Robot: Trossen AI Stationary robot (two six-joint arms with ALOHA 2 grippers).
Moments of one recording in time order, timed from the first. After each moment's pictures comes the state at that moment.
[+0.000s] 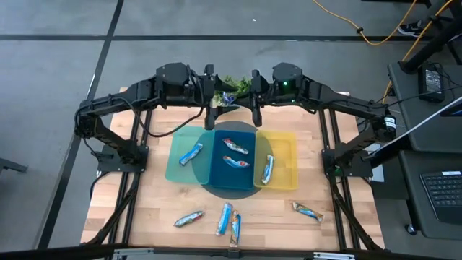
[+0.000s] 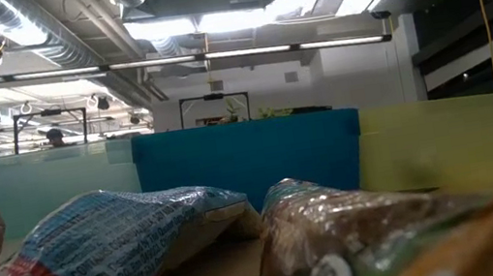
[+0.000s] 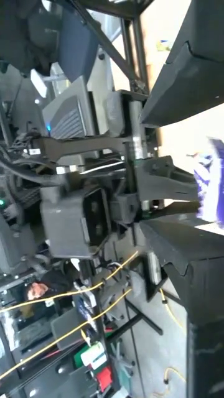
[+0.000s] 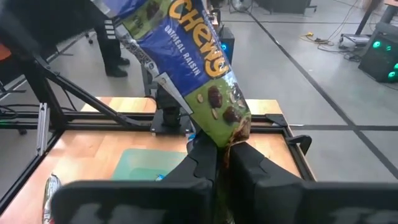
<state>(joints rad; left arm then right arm) 0.16 1.43 1.70 -0.45 0.02 0.25 -0.26 1.51 1.56 -0.29 -0.25 -0.09</state>
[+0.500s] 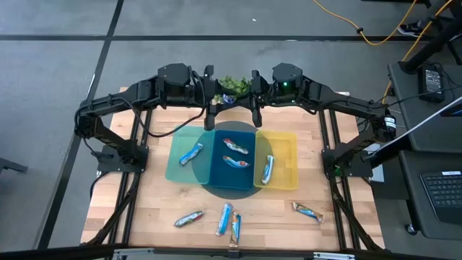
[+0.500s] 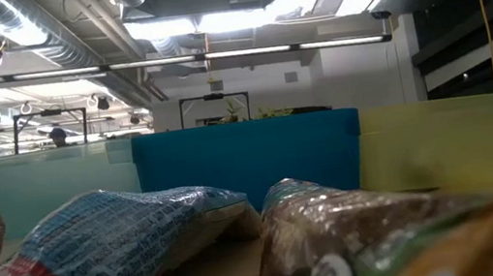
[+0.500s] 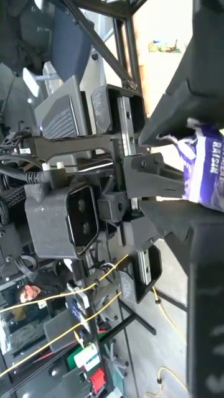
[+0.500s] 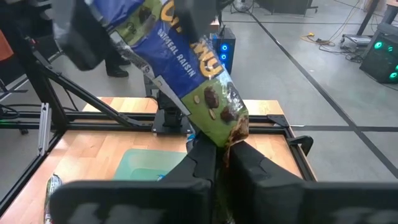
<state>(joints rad) 0.16 1.43 1.70 -0.48 0.02 0.25 -0.26 1.51 1.56 -0.29 -0.26 -0.09</state>
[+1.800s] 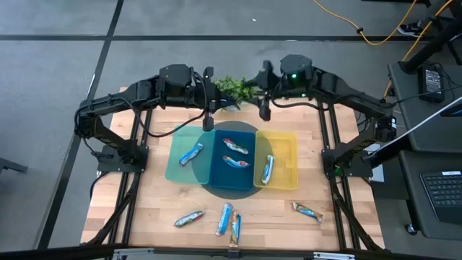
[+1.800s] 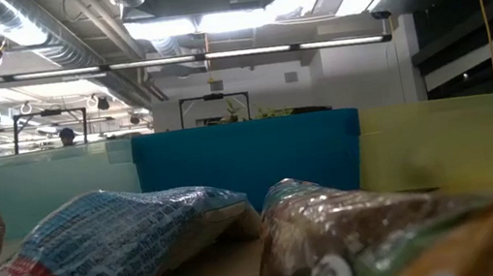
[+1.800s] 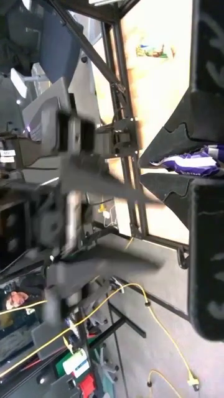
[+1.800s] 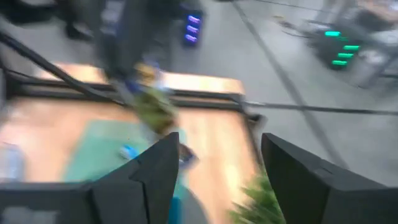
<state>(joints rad) 0.17 1.42 1.70 -0.53 0.02 0.25 -0.26 1.51 1.77 -0.63 -0.09 -0.23</state>
